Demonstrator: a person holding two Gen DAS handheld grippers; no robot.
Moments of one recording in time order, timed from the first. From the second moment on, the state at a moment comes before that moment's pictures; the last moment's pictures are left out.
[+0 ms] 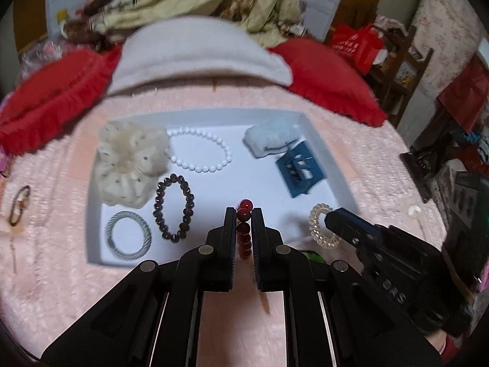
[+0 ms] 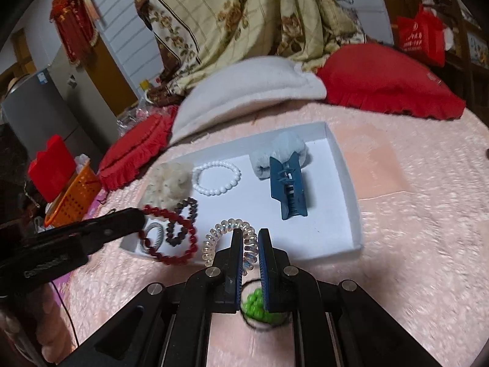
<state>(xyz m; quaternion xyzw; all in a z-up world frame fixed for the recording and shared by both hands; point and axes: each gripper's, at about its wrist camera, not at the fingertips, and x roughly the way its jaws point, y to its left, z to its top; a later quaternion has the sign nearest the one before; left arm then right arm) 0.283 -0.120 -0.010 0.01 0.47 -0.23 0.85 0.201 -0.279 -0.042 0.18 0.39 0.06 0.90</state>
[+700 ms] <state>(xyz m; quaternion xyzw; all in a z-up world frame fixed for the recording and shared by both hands) 0.285 -0.116 -0.035 0.04 0.47 -0.22 0.85 0.239 -0.272 -0.067 0.18 0.43 0.05 0.88</state>
